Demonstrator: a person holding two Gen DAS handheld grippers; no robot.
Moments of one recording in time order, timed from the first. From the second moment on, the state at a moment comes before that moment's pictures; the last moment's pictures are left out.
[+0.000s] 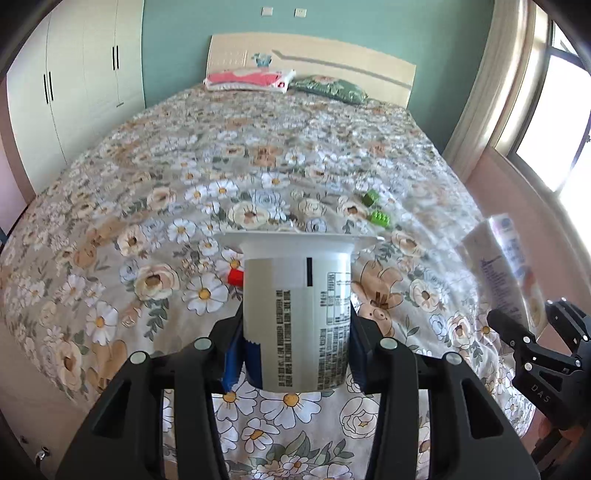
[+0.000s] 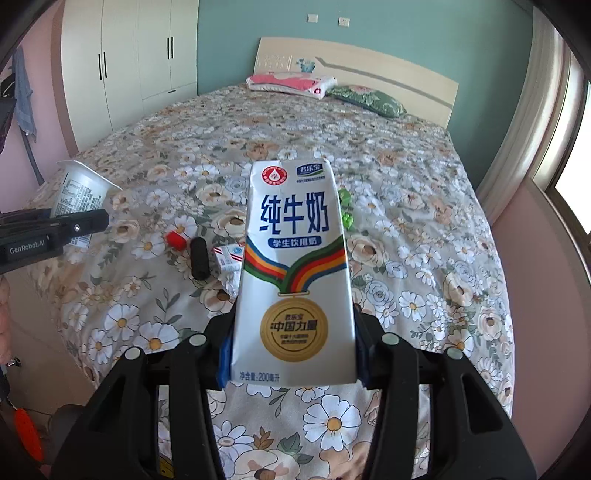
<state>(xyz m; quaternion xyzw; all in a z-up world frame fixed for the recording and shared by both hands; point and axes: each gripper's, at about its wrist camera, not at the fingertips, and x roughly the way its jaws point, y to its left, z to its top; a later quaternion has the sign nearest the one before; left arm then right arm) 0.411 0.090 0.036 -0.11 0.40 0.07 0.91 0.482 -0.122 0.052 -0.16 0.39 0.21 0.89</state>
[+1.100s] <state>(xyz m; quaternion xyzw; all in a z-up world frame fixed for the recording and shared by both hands) 0.125 0.115 0.200 -0.01 0.30 -0.03 0.95 0.149 -0.168 0.261 -0.19 0.26 0.26 0.91</state>
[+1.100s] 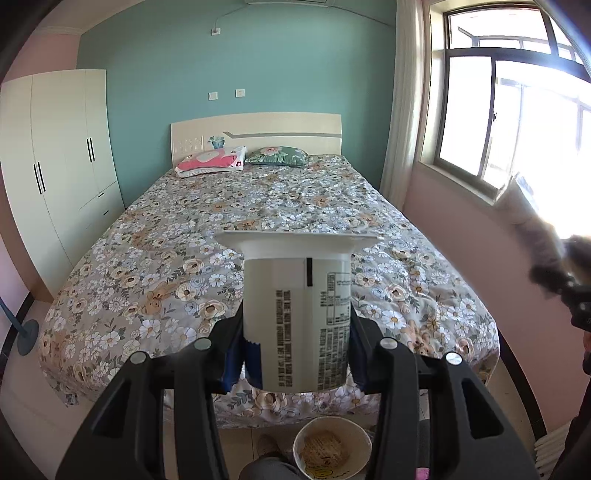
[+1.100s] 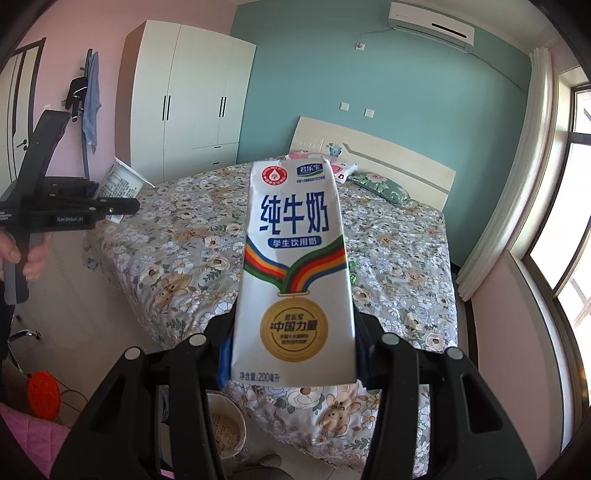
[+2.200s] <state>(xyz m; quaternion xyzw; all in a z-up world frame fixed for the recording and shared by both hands) 0.095 0.051 -0.142 -0.05 0.57 -0.19 0.79 0.100 -0.132 -0.071 -0.18 0.48 0.37 0.78</state>
